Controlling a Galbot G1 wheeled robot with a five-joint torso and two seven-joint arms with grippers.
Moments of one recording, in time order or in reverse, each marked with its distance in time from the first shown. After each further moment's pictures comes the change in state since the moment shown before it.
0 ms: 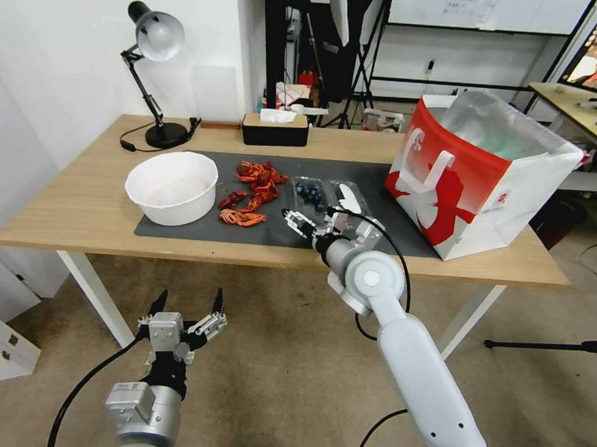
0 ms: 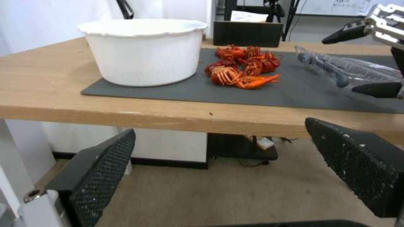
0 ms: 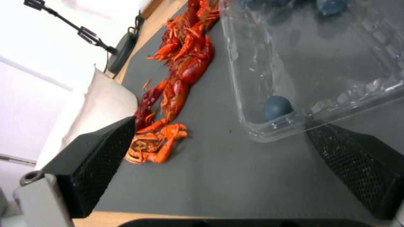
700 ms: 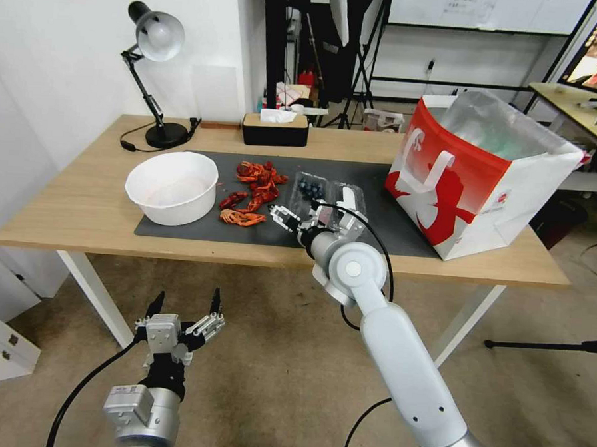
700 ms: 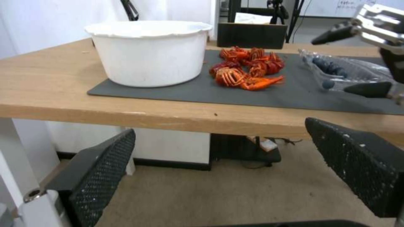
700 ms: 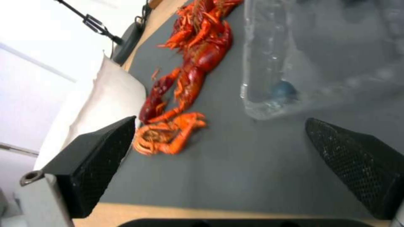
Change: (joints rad) left arm 0.006 -0.007 -0.004 0.002 0.006 -0.014 -0.002; right arm -0.004 0.012 -0.033 0.010 -0.031 -0.003 0.003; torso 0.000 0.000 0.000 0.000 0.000
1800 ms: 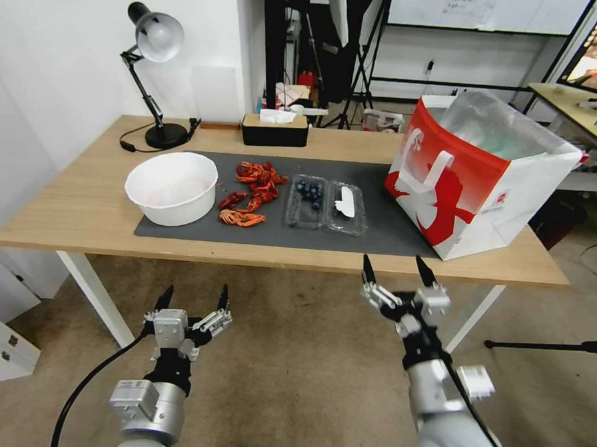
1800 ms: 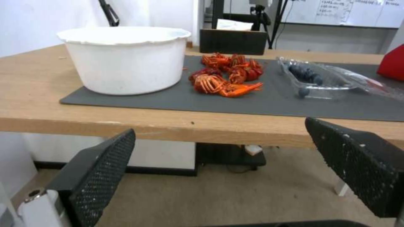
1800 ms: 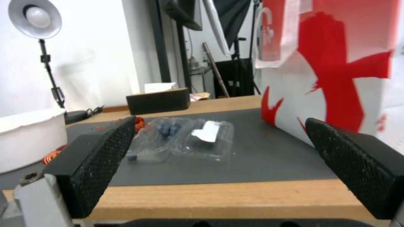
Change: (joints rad) left arm -0.029 0.033 0.029 0.008 -0.020 -0.006 0.019; right arm -0.916 -0.148 0.265 0.488 -1.031 0.693 -0.370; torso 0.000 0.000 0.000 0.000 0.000
